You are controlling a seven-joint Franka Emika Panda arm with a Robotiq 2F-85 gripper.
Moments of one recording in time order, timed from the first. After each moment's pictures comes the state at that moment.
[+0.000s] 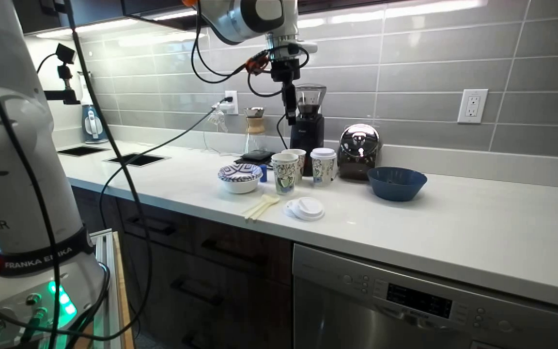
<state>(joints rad) 0.06 0.00 0.03 -2.07 -0.04 2.20 0.67</state>
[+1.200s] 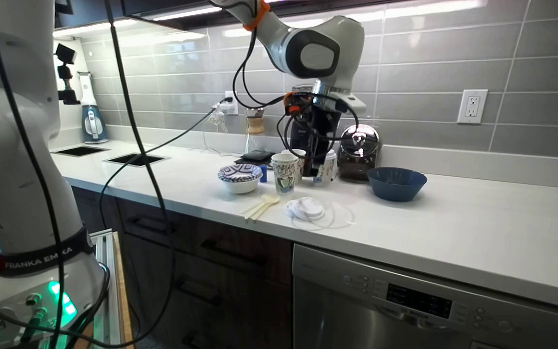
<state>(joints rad) -0.10 0.26 -0.08 -1.97 0.23 2.10 0.31</state>
